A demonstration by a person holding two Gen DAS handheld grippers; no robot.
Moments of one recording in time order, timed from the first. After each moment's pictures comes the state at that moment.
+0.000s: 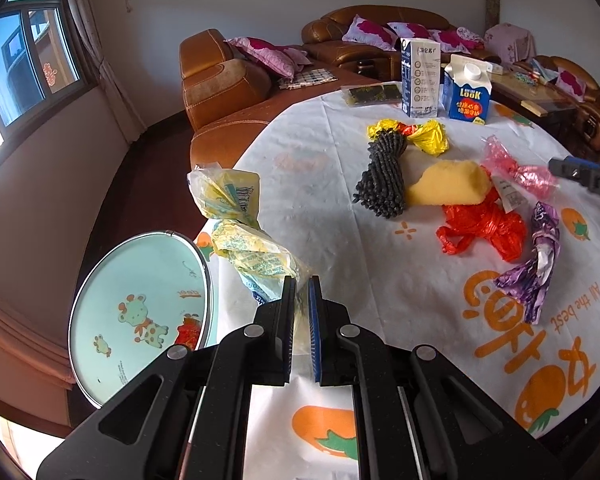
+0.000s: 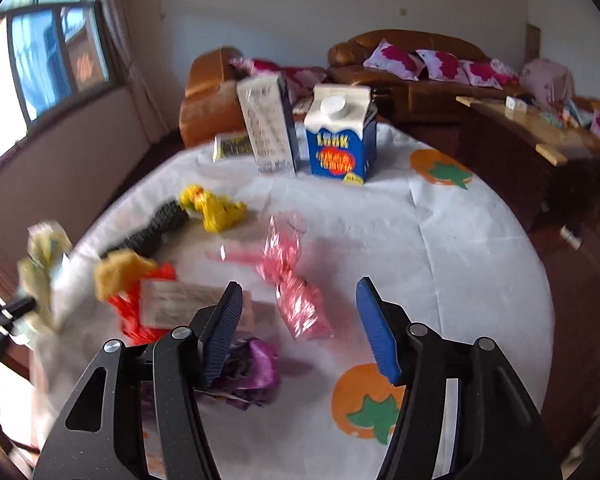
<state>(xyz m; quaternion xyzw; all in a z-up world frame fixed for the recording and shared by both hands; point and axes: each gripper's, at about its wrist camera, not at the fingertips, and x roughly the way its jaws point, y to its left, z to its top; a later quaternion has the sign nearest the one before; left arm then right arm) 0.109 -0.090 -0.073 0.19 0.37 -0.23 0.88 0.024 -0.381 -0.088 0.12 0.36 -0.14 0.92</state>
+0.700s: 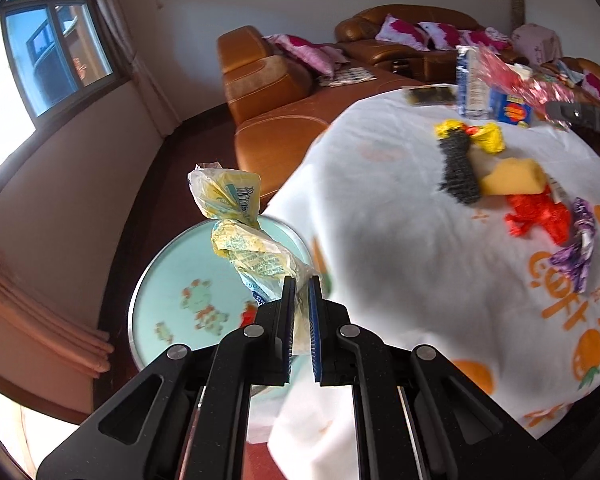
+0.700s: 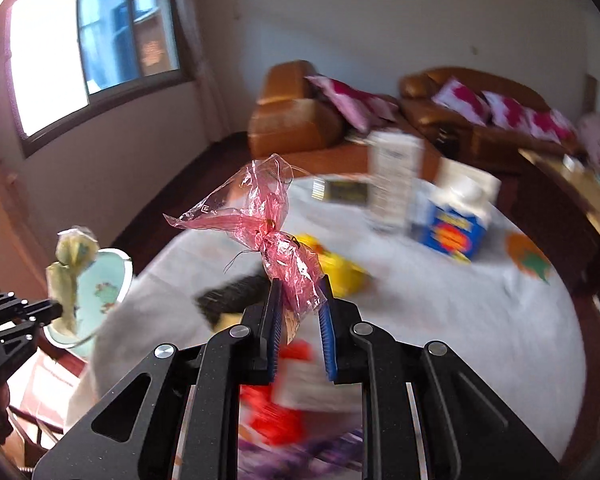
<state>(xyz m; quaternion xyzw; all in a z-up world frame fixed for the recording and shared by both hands) 0.128 -0.014 -0.059 0.20 0.37 -0.17 0.89 0.089 -0.290 -0.030 0.06 0.31 -0.02 0.95</state>
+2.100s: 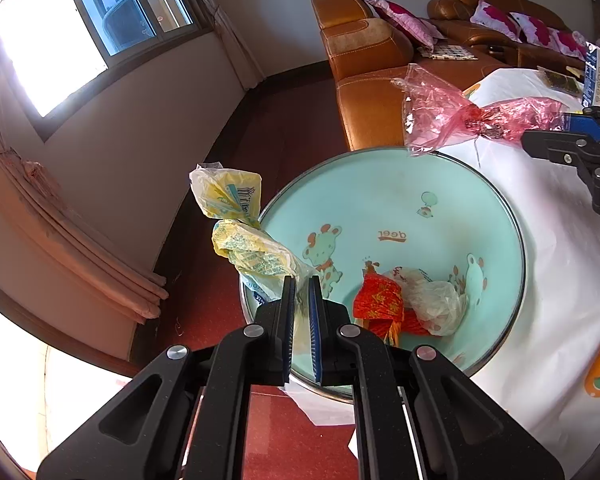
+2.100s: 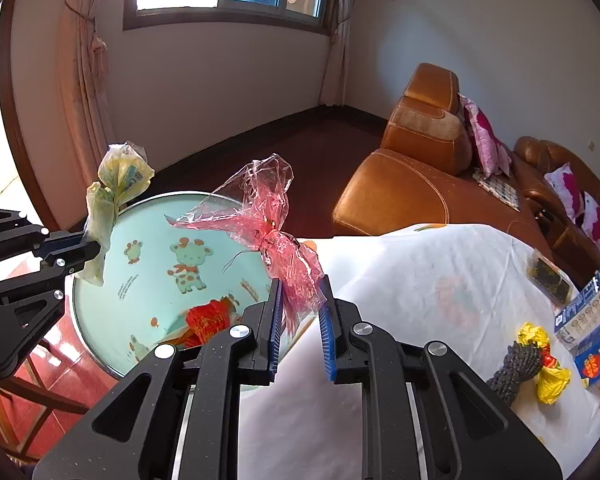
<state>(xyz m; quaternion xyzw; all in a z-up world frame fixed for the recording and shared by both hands) 0.189 0.083 -0.099 0.18 0.40 -0.02 0.90 0.197 -0.065 -0.084 -0.12 0.35 0.12 0.92</state>
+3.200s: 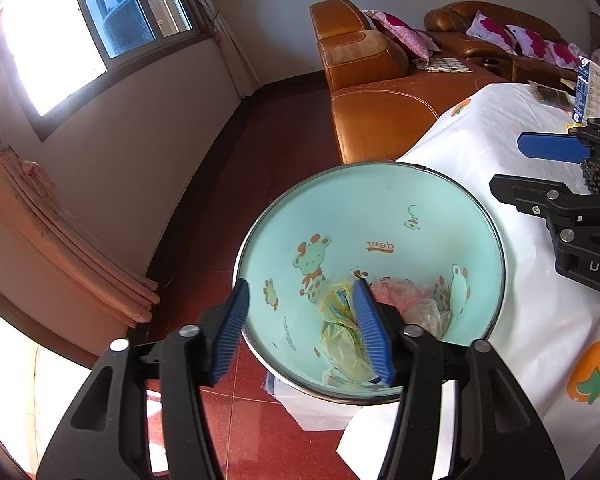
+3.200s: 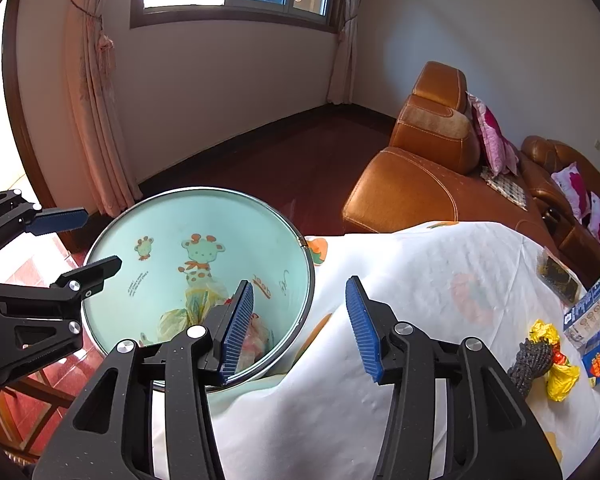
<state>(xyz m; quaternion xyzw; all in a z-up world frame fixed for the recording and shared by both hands) 0.178 0.085 -0.089 0.17 0.39 -0.03 0.91 0.193 -0.056 -0.086 -0.12 0.35 0.13 0.92</state>
